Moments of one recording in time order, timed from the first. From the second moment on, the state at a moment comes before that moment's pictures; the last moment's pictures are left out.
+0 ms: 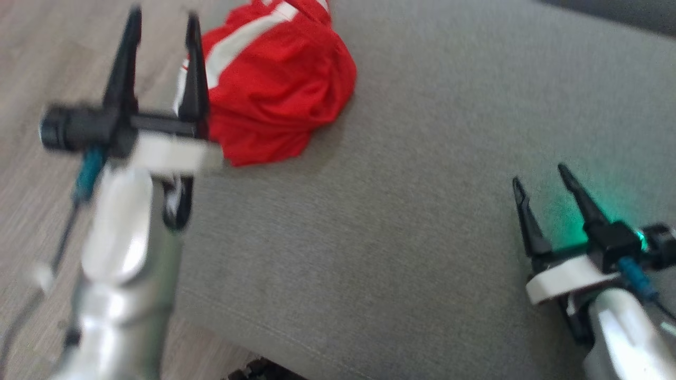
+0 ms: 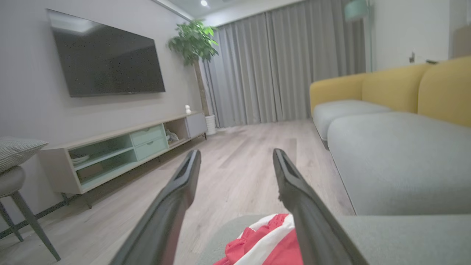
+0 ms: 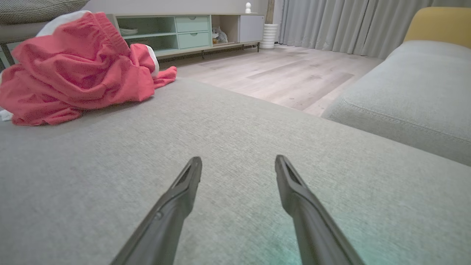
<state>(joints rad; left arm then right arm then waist) -0.61 0.06 -0.10 0.36 -0.11 -0.09 -0.26 -0.15 -0.17 0.09 0.29 -0.04 0.12 -0.25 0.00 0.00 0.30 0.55</state>
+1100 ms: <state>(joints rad) -1.06 0.29 -0.53 0.69 -0.43 -0.13 -0.23 -0.31 -0.15 0.17 0.29 0.00 0.12 -0.26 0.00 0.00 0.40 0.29</state>
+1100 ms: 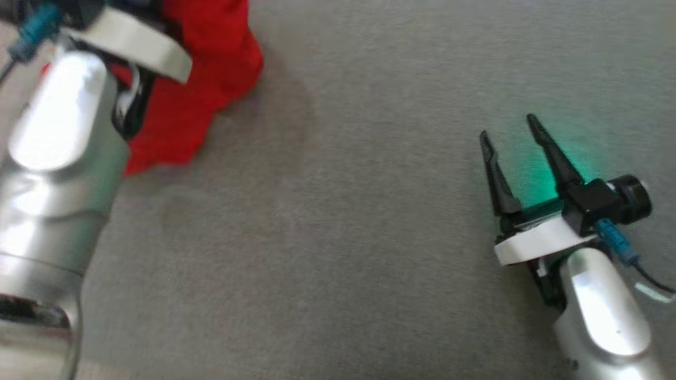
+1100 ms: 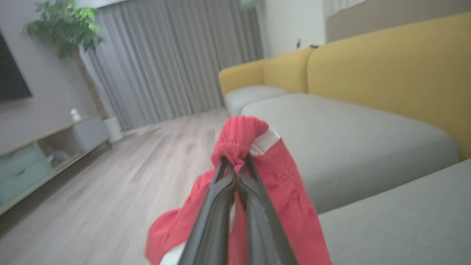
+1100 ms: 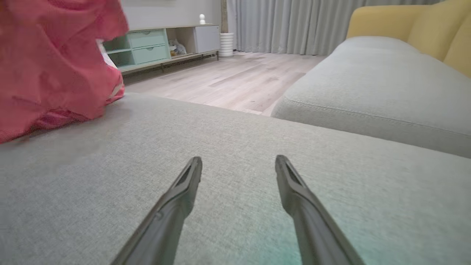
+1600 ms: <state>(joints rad) -1.18 0.36 -0.67 0.34 -0.50 -0.13 0.01 -0.22 -0.06 0.14 0.22 0.11 0.12 -0.26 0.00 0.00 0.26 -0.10</state>
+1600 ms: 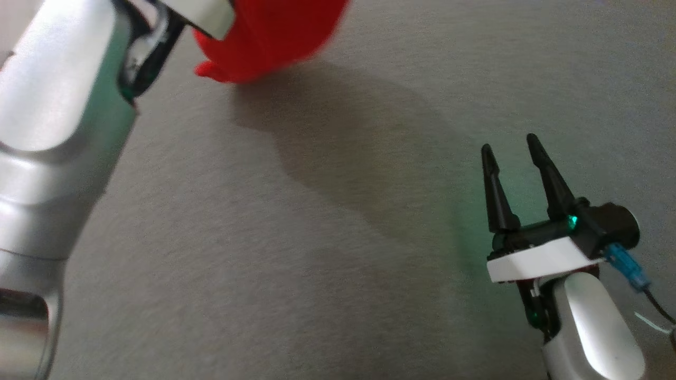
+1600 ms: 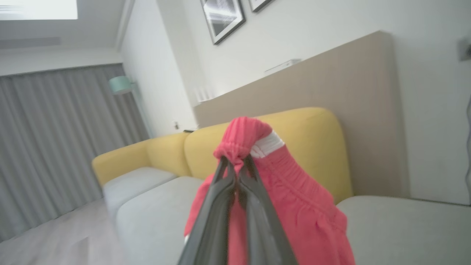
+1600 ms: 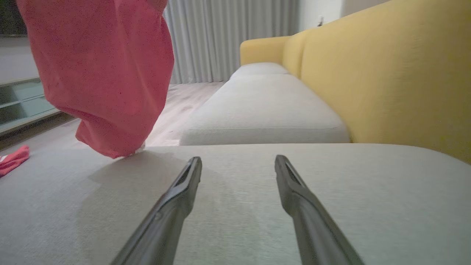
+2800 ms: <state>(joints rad) -0.01 0.06 -0.22 0.13 -0.25 0.02 -0.25 -0.01 -0.05 0.05 0.20 0.12 0.12 -0.26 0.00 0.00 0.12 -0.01</state>
